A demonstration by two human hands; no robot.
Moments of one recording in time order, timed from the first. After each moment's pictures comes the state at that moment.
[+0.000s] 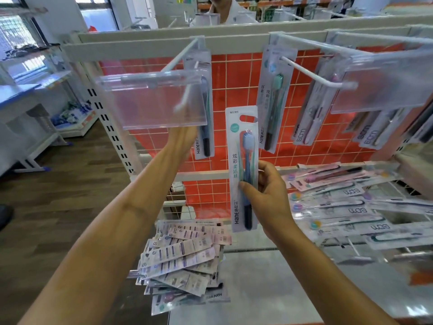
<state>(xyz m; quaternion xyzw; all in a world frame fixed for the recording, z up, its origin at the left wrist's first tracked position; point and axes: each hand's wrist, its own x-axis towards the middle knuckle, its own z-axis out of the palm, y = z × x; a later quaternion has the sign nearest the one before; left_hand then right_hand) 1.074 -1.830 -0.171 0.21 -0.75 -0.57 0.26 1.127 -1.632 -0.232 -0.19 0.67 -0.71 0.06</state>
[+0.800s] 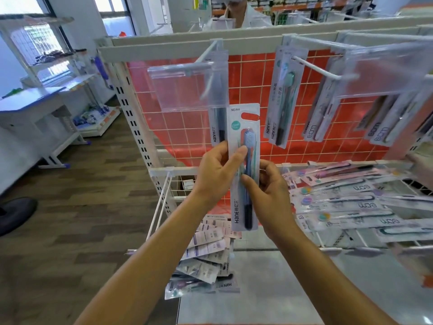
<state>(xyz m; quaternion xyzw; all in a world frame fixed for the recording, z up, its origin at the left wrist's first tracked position) 1.185 -1.755 -0.196 0.01 -0.73 -0.63 0.26 1.165 -1.639 -0.230 -0.23 0.68 -0.70 0.01</state>
